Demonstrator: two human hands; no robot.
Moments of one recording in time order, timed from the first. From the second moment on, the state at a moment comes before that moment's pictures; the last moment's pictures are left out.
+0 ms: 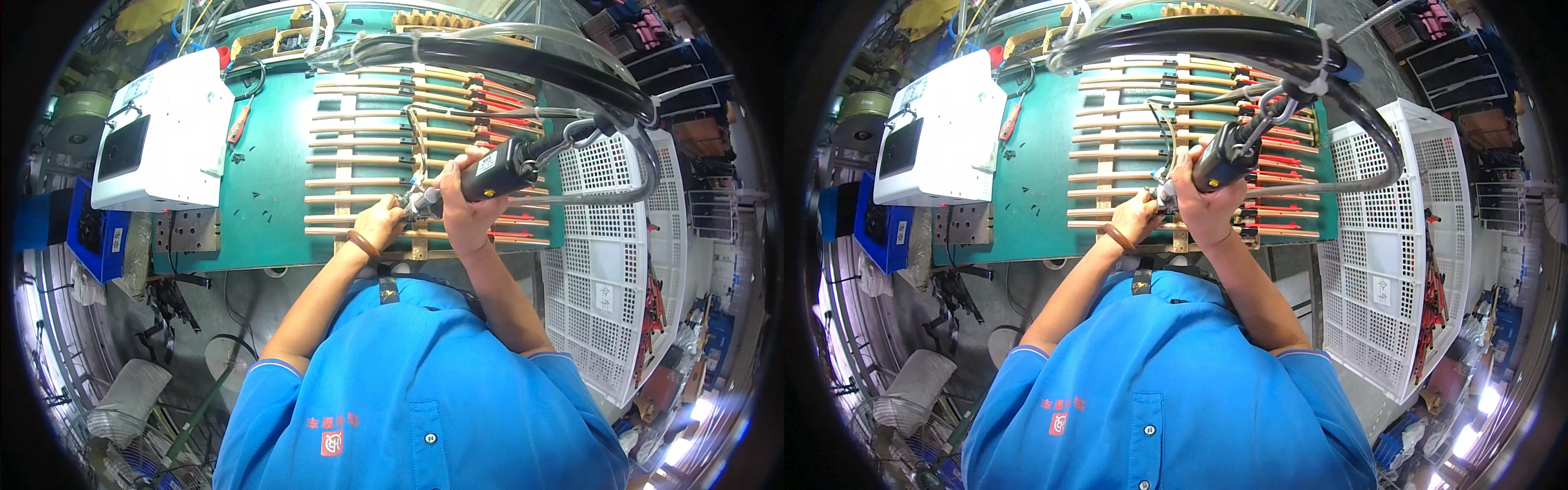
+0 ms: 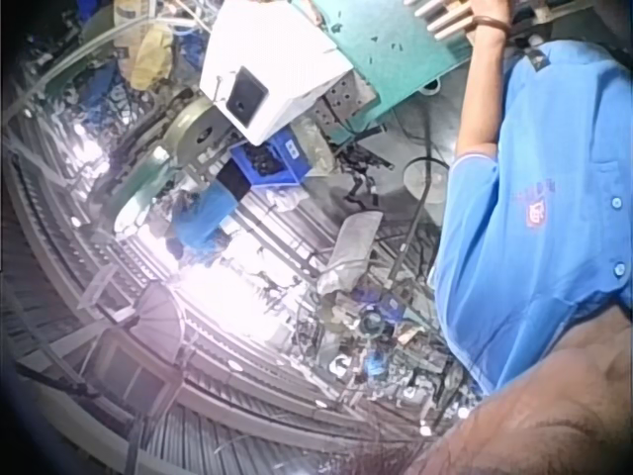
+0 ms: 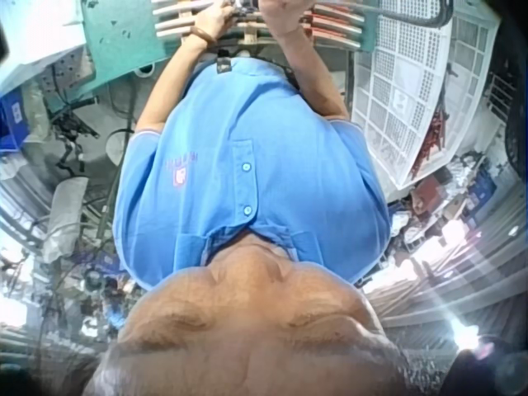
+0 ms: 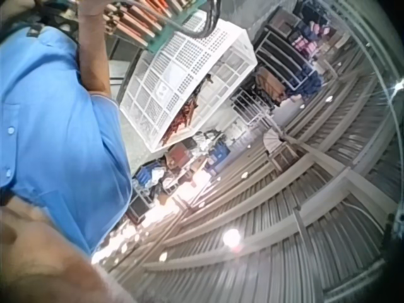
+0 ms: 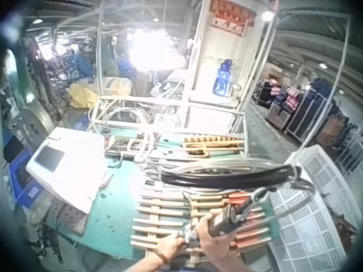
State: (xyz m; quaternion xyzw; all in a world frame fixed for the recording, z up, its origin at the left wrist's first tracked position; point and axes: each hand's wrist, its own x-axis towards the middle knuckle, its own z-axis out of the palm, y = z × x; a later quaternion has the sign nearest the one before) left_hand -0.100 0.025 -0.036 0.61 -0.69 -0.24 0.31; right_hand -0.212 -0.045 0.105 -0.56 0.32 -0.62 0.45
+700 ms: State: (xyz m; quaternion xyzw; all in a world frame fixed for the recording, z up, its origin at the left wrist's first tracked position) left_hand -0.103 0.027 -0.049 0.61 -0.65 -0.24 0.38; right_hand -0.213 -0.061 0.123 -0.57 0.31 -0.57 0.51
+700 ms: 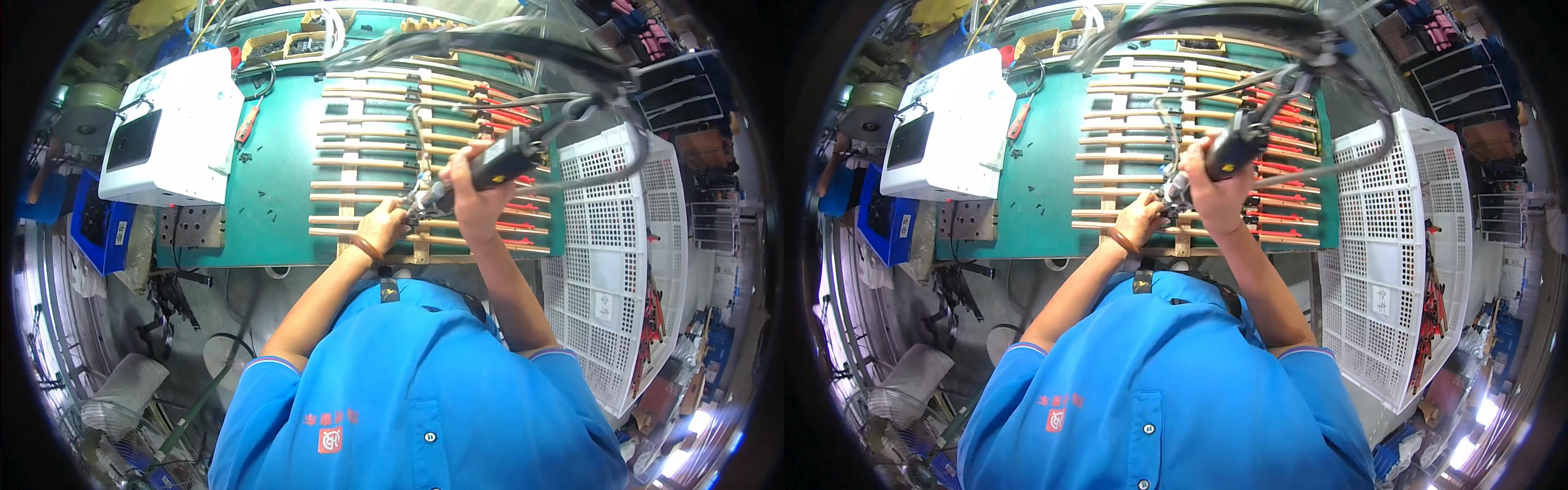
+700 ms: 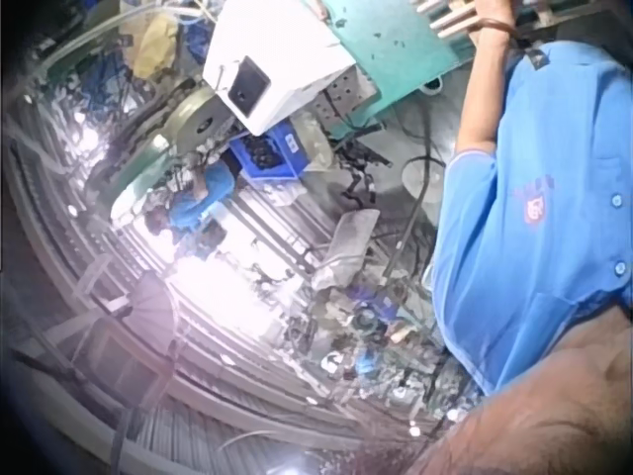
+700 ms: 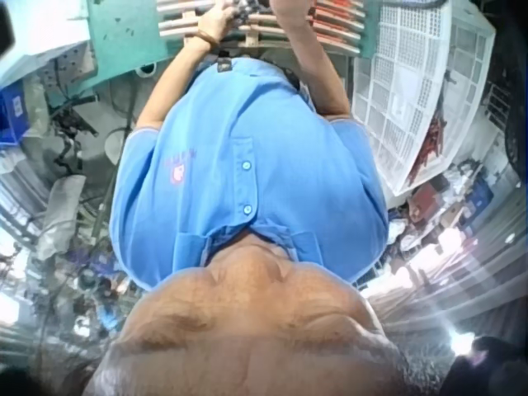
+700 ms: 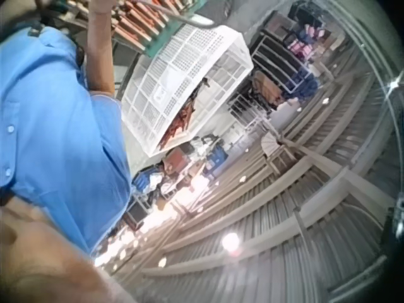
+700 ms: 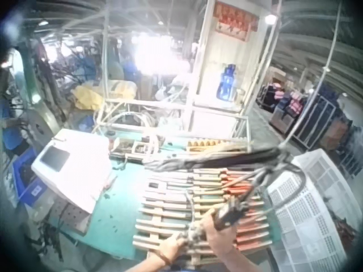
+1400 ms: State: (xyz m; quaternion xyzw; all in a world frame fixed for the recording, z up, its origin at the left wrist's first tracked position) left_hand -0.101 0.071 -0.018 0.43 -0.09 -0.71 0.55; right_hand -0.242 -0.055 0.190 -0.55 0.30 -0.56 0.54
